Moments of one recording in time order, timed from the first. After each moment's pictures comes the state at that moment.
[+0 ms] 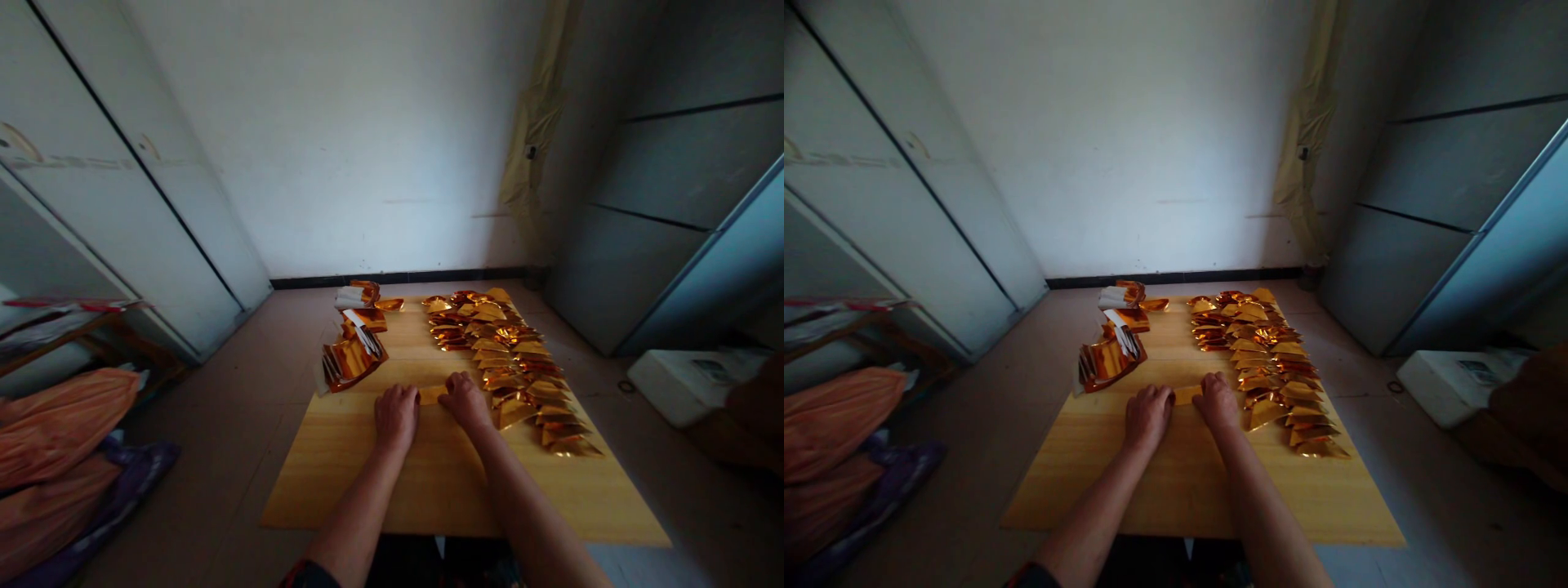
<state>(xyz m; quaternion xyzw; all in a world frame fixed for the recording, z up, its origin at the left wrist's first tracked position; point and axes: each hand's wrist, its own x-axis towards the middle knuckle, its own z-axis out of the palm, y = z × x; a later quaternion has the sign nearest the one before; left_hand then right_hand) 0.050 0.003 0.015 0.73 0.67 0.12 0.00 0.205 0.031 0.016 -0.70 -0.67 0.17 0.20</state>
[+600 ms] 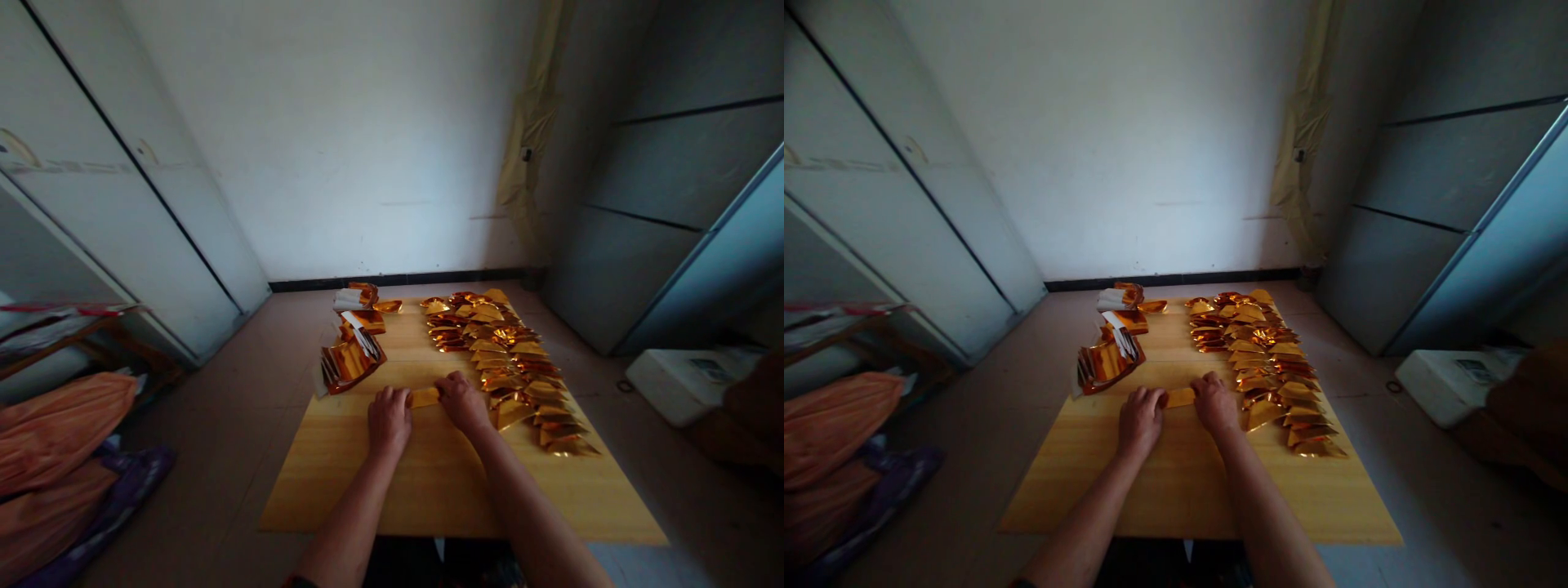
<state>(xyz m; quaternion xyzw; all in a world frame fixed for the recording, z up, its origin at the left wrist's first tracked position) 0.039 0.000 0.011 0.71 0.68 0.16 0.03 0.207 0.029 0.018 -0.65 -0.73 0.14 0.16</state>
